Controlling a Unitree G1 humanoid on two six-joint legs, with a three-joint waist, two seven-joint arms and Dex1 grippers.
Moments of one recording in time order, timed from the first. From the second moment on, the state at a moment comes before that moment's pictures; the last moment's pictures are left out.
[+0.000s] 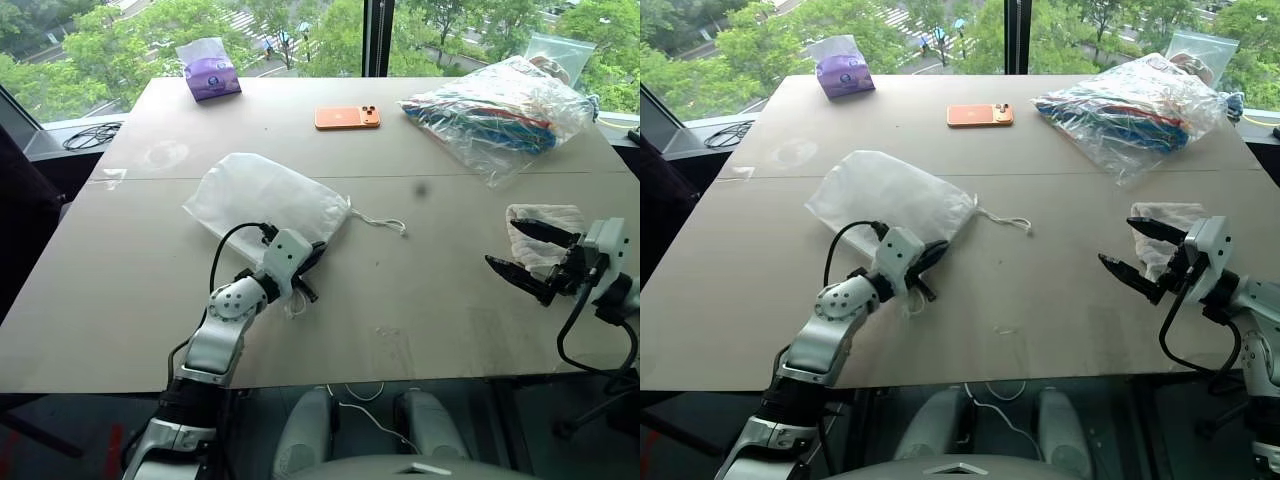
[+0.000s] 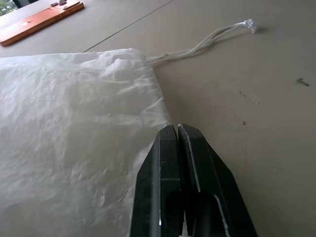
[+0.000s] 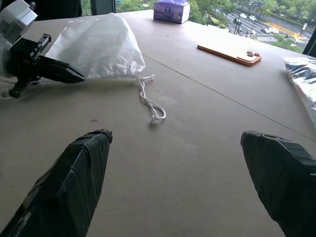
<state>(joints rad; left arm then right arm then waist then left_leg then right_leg) -0.21 0.39 -0.08 -0.03 -0.10 0.13 -0.57 -0.07 -0.69 -0.29 -0.06 0.55 0.12 1.06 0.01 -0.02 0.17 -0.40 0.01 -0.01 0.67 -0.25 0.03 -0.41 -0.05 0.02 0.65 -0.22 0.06</state>
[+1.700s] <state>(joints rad) -0.21 0.41 0.19 -0.07 -0.62 0.48 -0.66 -0.02 -0.62 -0.28 -0.10 0.53 0.08 1.01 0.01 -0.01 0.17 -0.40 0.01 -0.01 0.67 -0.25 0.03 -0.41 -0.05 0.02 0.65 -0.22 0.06</state>
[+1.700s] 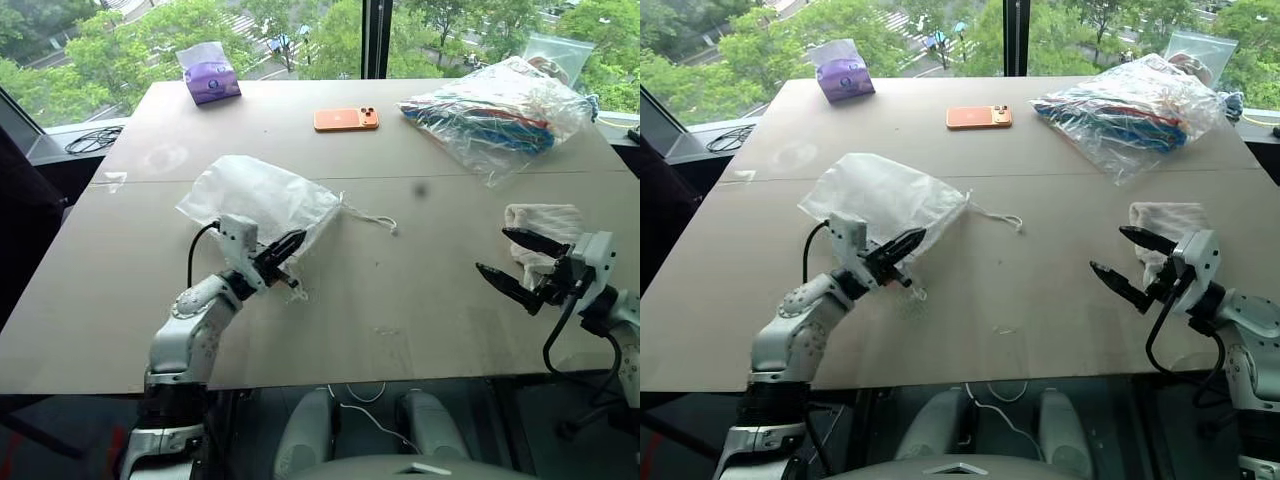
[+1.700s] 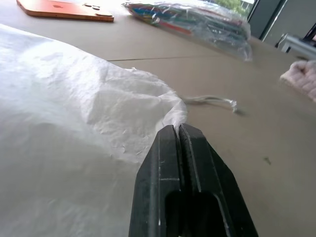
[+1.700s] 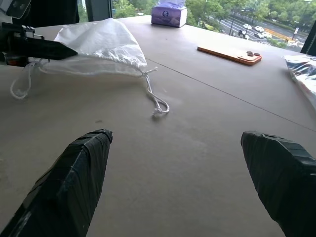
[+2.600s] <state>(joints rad) -0.34 0.49 0.39 -0.03 -1.02 0.91 -0.59 -0.04 -0.75 -0.37 0.01 0.32 0.26 0.65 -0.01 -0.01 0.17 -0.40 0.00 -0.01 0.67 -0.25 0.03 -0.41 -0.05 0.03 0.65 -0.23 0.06</state>
